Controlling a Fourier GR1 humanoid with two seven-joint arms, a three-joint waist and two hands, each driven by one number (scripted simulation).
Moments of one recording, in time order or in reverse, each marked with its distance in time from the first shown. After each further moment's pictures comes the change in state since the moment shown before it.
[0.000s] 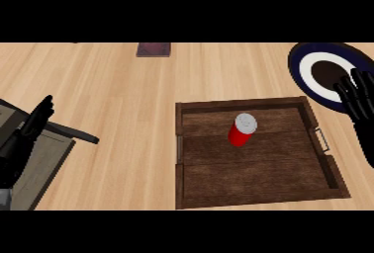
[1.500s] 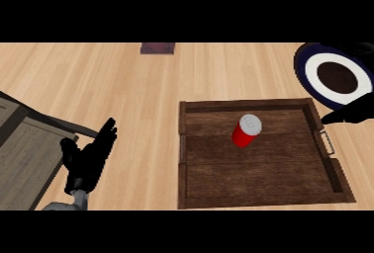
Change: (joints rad) left arm -0.006 -0.374 -0.103 0.117 0.134 0.067 0.217; right arm -0.517 -0.240 0.143 0.415 0.337 0.283 0.086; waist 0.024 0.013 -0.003
